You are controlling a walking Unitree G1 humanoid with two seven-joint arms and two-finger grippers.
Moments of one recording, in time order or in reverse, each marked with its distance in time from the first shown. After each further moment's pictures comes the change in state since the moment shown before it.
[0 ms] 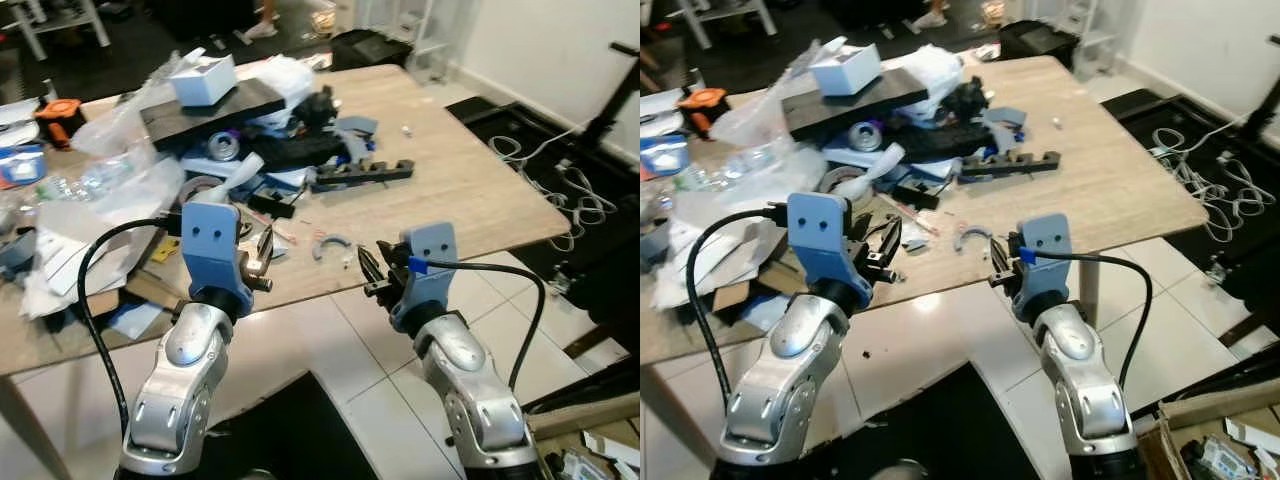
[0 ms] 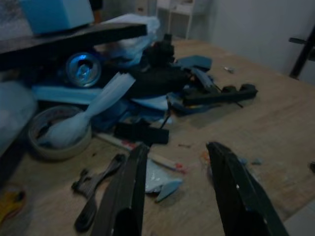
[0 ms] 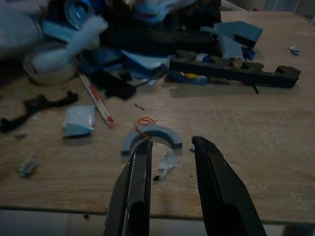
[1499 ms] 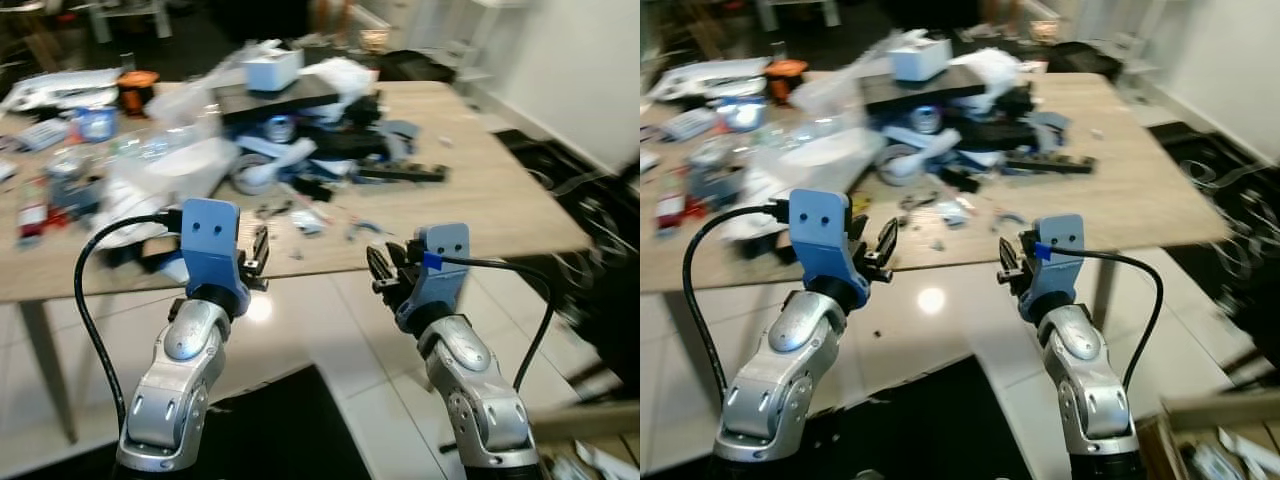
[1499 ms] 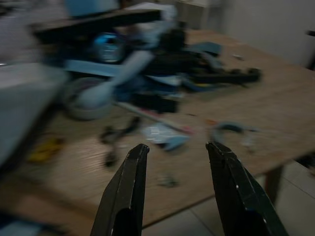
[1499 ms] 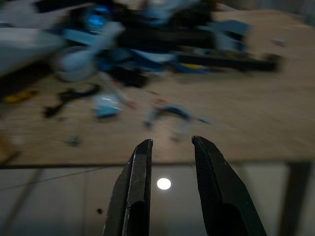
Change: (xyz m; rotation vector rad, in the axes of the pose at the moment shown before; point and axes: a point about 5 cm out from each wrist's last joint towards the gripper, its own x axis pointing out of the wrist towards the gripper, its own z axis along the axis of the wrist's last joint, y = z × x) left arm -0.003 0.013 -0.007 0.025 0.079 0.093; right arm 0.000 -0.001 -0.001 0.094 0.007 -0.023
